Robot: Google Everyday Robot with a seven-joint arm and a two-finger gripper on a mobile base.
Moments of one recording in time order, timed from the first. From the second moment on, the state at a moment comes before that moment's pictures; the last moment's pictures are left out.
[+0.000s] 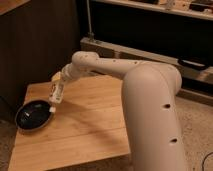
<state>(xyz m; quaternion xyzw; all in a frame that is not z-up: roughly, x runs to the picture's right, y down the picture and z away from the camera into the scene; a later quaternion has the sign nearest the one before) -0.260 -0.048 0.815 -0.39 -0.12 0.67 0.62</state>
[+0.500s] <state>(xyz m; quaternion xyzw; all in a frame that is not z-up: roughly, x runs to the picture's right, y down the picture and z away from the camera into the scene) -0.287 -0.041 0.810 -0.40 -0.13 0.66 0.62</state>
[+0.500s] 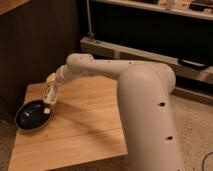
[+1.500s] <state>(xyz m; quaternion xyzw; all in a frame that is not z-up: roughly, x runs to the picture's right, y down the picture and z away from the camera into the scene) -0.307 -0.043 0.814 -0.40 -0.16 0.66 0.62</state>
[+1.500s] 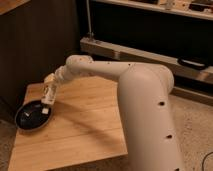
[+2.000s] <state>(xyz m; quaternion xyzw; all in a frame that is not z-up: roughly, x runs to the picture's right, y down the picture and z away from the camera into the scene) -0.349 -0.039 0.819 -0.41 -0.19 0.64 0.62</state>
